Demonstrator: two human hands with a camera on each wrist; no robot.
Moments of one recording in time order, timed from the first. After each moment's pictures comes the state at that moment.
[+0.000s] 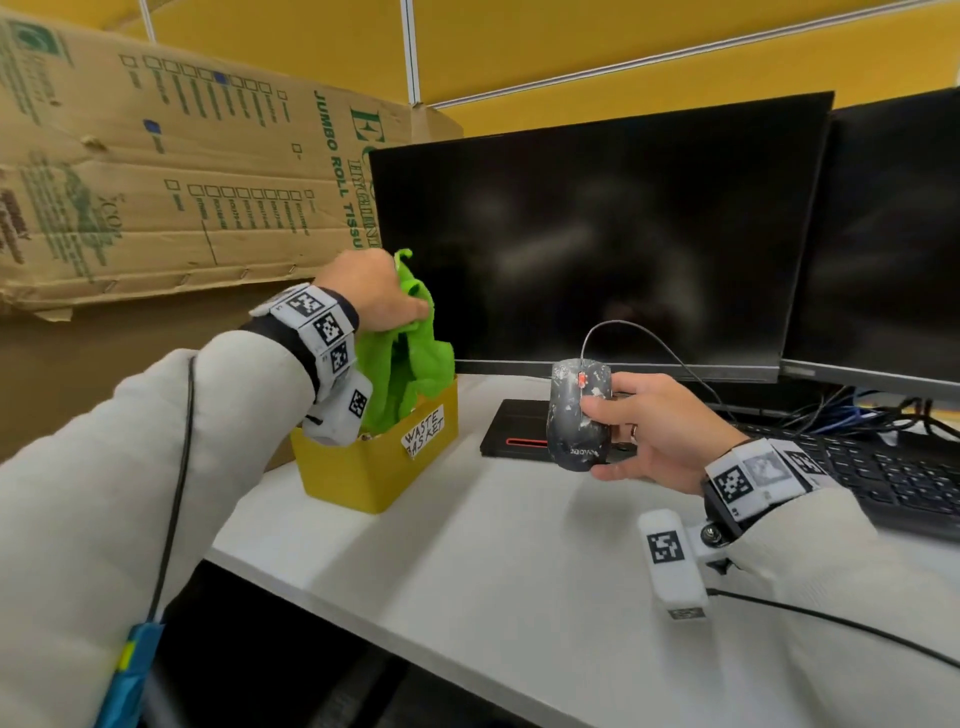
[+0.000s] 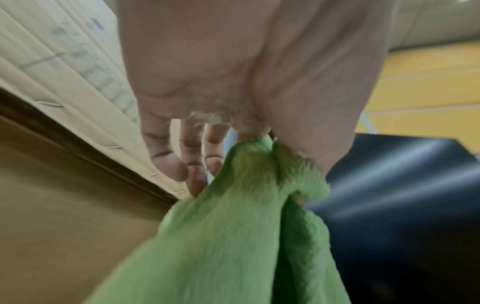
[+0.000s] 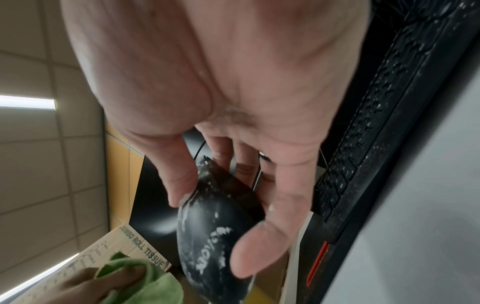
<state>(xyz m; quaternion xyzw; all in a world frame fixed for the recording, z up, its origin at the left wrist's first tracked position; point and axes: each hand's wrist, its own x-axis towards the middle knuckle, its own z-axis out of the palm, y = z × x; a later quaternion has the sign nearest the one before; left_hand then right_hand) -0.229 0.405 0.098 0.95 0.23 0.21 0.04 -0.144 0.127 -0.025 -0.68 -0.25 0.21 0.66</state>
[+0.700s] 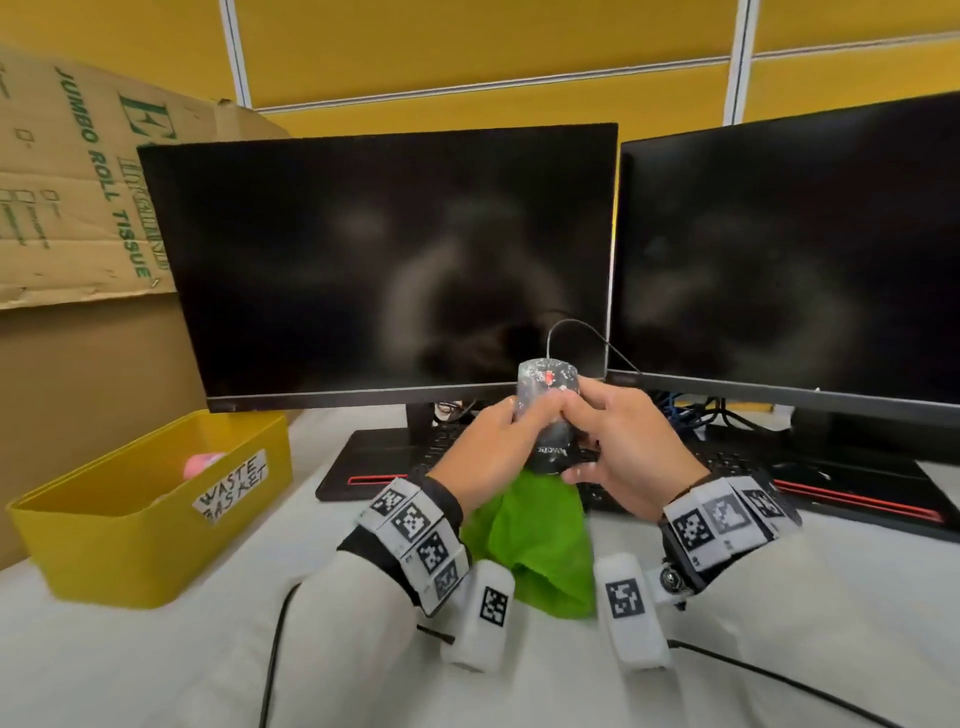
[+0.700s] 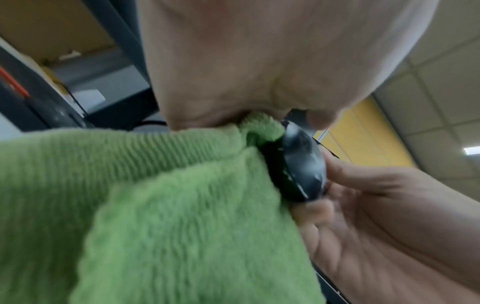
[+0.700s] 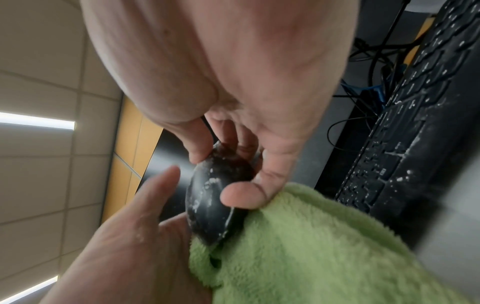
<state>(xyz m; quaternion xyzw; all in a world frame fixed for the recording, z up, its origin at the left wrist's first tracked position) -0.136 0.181 -0.039 0.80 -0.10 0.10 0.58 -0.121 0.029 -0.030 -0.67 -0.22 0.03 0.71</state>
